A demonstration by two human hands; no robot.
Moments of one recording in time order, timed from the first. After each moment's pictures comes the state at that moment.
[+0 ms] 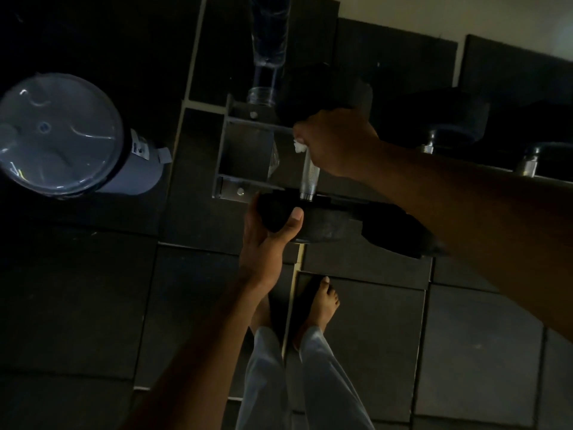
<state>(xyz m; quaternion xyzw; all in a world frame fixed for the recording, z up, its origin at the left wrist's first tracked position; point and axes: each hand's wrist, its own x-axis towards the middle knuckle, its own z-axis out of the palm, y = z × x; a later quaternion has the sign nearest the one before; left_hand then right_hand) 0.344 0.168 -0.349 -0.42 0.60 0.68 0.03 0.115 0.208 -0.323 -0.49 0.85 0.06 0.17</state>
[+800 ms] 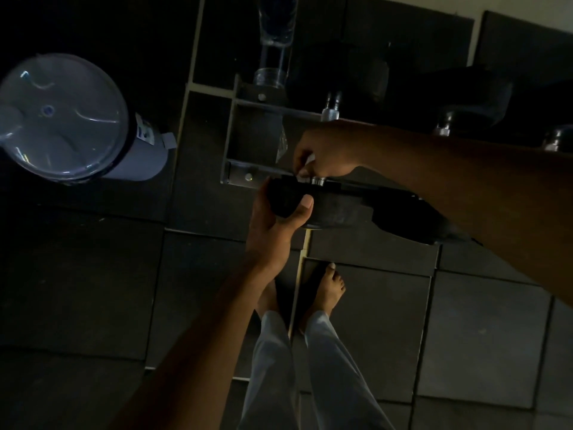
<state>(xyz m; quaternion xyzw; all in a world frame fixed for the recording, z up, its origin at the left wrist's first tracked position) 0.346 0.161 -0.342 -0.39 0.60 0.70 0.05 0.129 0.199 -0.335 -0.47 0.76 0.04 0.44</state>
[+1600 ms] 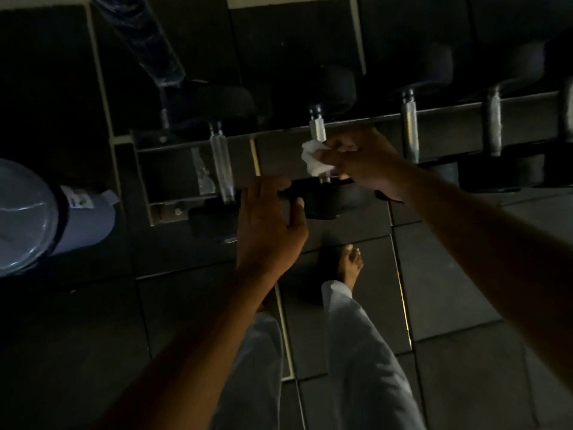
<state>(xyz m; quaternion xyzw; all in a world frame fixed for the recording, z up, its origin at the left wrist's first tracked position) 0.277 0.258 -0.273 -0.18 0.88 0.44 0.05 0.130 0.418 -0.254 0.01 0.85 -0.40 0.34</state>
